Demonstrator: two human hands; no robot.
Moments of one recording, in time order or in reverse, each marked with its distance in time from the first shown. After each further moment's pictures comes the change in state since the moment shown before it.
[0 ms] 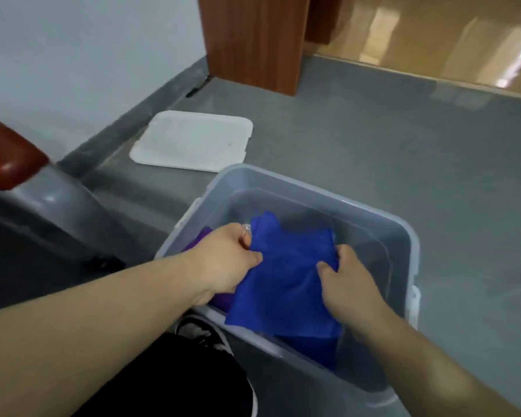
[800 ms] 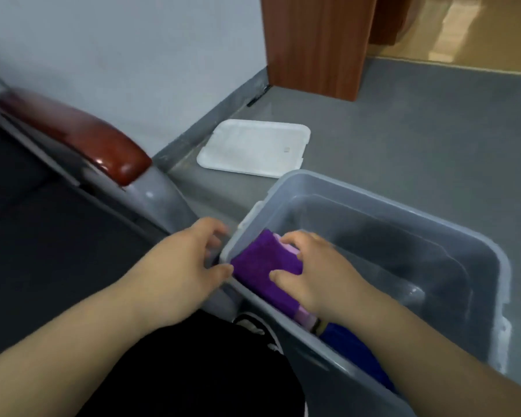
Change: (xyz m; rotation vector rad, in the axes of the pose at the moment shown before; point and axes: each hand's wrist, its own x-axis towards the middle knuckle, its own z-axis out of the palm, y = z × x) left_hand -0.086 -0.027 -0.102 0.608 0.297 0.227; right_hand -0.019 -0.072 0.058 -0.356 -0.353 -0.520
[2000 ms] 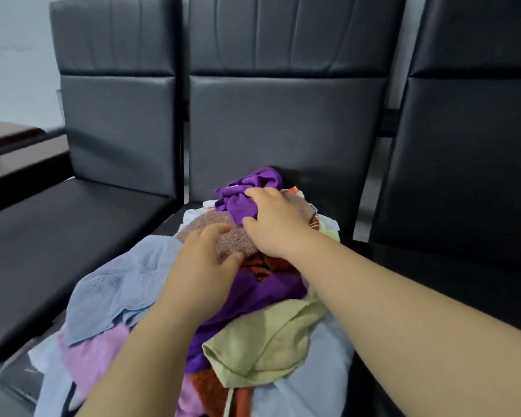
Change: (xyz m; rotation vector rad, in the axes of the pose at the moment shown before) left_hand -0.477 -0.464 -0.123 -0.253 1.203 -1.073; right_hand -0.121 -0.630 0.541 -0.325 -0.581 -1.284
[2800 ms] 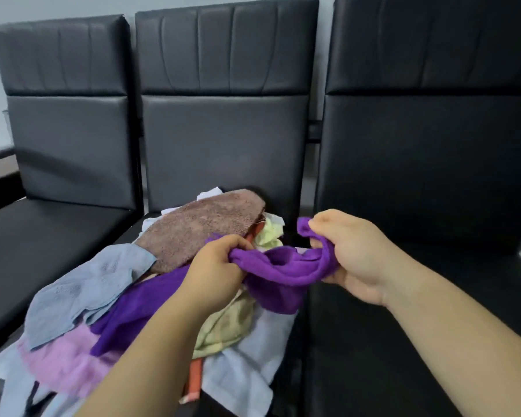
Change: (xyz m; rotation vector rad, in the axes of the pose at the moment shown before) left_hand -0.034 0.064 0.049 -0.356 -0.230 0.173; right_hand -0.189 0.046 -0.120 1.097 0.073 0.458
